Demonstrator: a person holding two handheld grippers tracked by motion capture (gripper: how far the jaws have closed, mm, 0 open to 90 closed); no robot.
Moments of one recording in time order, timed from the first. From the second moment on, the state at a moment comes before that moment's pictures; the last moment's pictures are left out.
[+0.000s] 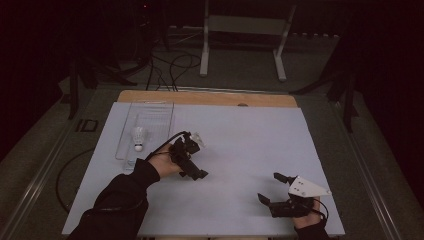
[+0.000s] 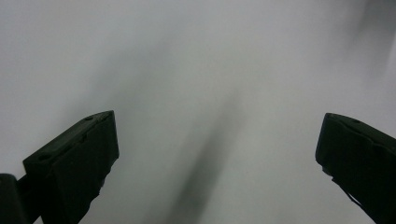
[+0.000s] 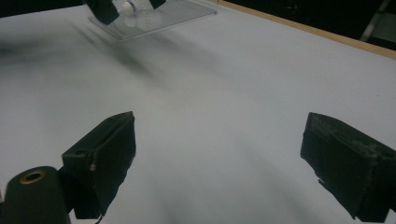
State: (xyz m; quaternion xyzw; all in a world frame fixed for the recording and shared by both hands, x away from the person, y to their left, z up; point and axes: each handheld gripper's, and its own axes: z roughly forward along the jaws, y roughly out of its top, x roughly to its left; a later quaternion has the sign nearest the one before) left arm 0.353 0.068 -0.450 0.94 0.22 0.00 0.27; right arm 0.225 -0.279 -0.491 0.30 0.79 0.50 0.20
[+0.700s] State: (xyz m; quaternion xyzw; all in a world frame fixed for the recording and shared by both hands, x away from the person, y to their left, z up) left arm 0.326 0.092 -0.474 0.92 0.22 -0.01 0.31; right arm 0.224 -0.278 -0.490 0.30 0.79 0.50 0.20
